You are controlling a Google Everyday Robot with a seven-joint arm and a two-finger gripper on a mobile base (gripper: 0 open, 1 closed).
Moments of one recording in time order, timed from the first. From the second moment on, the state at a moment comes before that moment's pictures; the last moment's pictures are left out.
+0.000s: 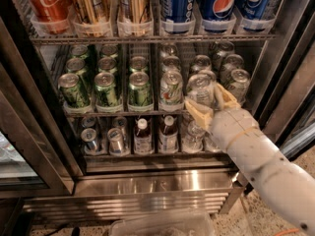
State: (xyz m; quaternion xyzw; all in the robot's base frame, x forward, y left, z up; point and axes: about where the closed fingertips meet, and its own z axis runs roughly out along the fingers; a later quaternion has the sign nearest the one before) arm 0.543 -0.133 0.893 -0.22 0.65 0.03 0.73
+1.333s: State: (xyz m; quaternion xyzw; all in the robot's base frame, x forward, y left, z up) arm 0.437 -0.080 0.919 -0.34 0.64 0.19 0.66
